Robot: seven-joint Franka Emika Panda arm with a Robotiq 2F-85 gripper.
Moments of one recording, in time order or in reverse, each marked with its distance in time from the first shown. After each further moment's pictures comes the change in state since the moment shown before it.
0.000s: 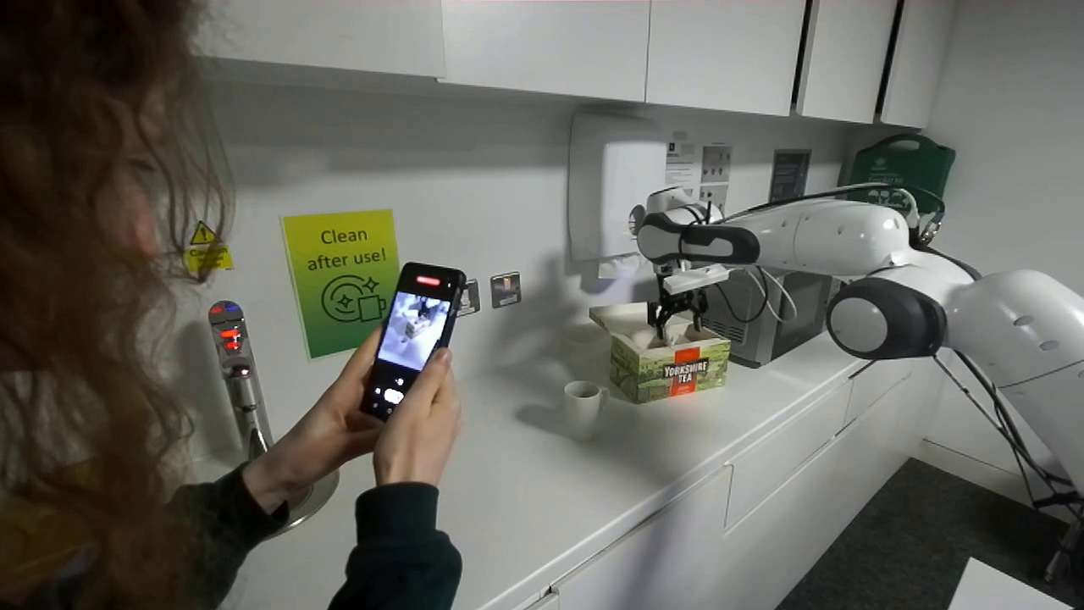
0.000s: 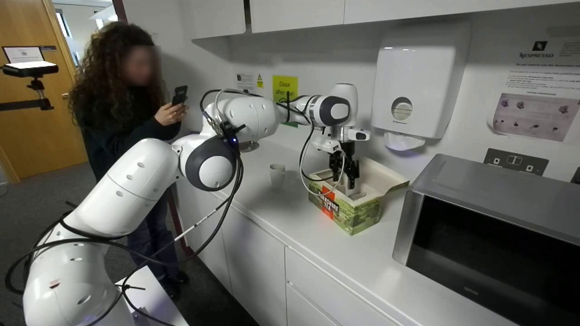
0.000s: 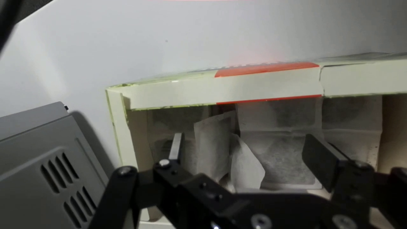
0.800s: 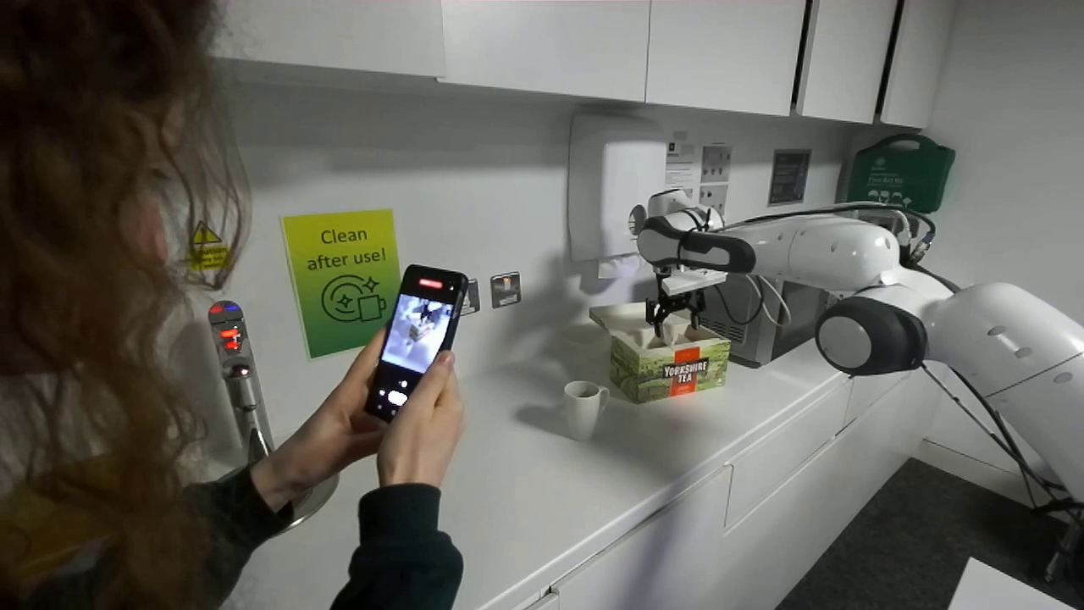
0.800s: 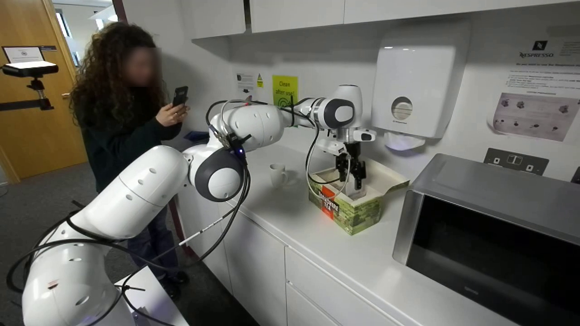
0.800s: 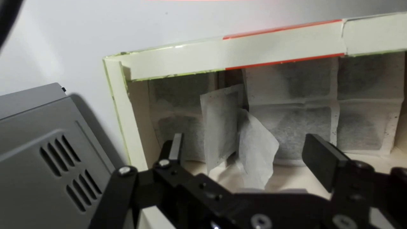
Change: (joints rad) arm -0.021 0.096 -0.001 0.148 0.000 0.000 0.007
